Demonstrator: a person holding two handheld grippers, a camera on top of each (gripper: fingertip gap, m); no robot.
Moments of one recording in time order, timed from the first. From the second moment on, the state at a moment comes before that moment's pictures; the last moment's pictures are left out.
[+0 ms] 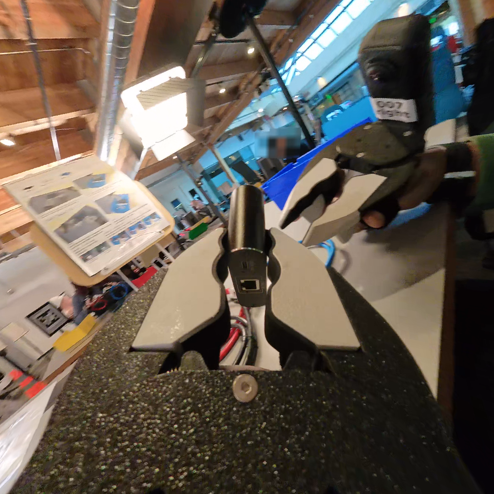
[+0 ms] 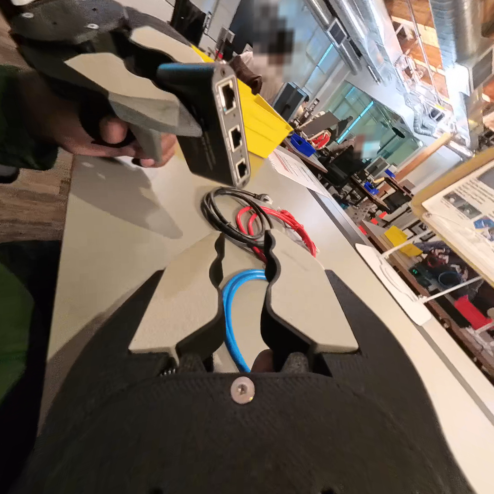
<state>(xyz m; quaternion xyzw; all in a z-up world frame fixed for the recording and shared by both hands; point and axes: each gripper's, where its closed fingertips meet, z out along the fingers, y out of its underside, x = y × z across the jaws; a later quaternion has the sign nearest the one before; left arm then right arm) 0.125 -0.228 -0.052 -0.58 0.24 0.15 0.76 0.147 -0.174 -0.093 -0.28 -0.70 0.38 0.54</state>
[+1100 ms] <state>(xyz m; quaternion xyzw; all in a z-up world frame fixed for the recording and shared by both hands) 0.083 -0.234 -0.041 -0.58 0.13 0.20 0.78 0.050 -0.127 -0.130 -0.49 -0.72 0.27 0.41</state>
